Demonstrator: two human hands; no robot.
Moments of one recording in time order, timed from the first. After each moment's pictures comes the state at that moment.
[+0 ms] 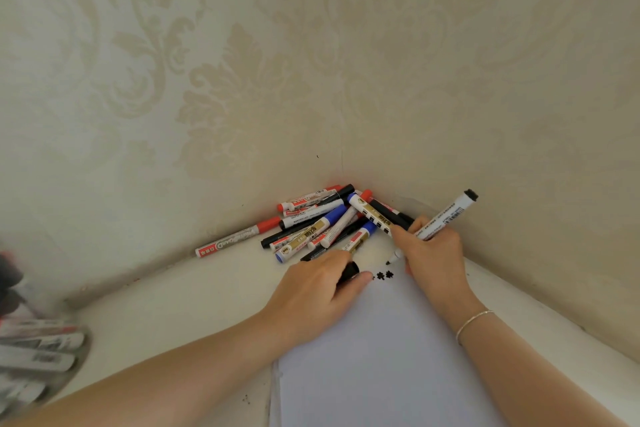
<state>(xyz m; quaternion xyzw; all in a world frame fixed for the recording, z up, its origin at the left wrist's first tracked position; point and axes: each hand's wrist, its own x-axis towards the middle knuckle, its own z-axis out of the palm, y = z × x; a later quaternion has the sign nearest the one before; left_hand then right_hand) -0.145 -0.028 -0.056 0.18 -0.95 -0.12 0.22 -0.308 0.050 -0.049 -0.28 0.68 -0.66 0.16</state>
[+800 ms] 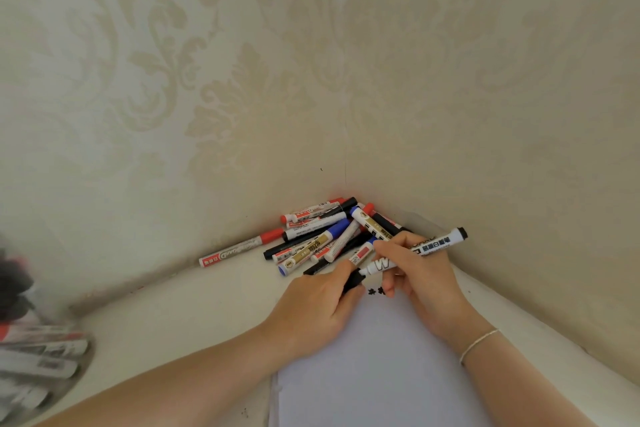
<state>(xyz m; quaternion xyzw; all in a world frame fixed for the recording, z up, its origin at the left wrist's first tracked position) -0.148 -0.031 -0.060 0.19 -0.96 -0.13 0.18 -0.295 0.057 -0.034 -0.32 0.52 -0.70 0.36</state>
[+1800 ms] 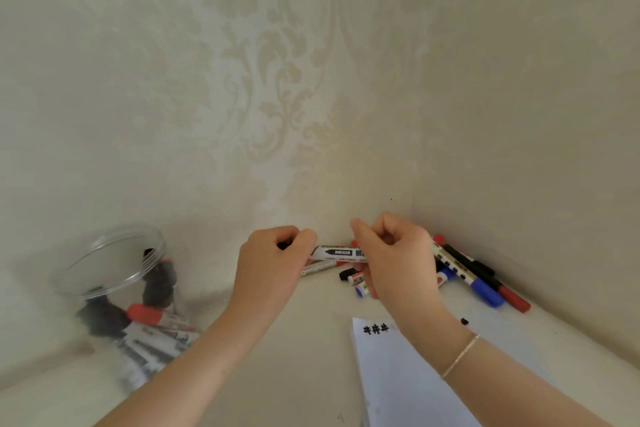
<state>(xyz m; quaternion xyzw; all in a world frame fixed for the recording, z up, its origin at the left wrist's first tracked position) -0.043 -0.036 0.059 0.44 -0.73 -0.27 0.45 -0.165 0.024 0.057 -0.38 0.58 -0.68 0.24</state>
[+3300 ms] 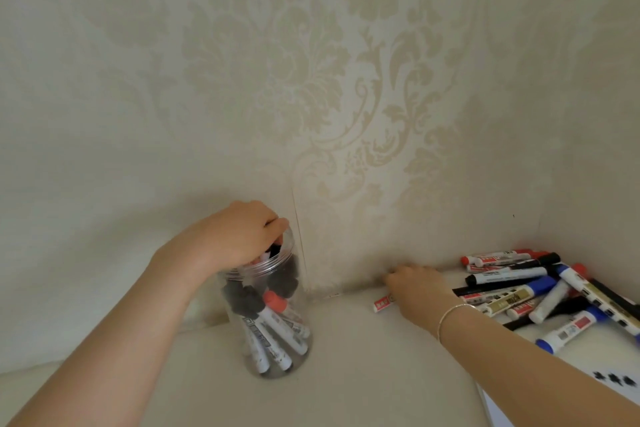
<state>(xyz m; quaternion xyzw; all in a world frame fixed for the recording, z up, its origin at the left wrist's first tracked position) 0.116 -0.103 0.122 0.57 -0.82 -0.05 0.11 -0.125 -0.096 -0.013 -0.74 0.66 0.06 -0.10</state>
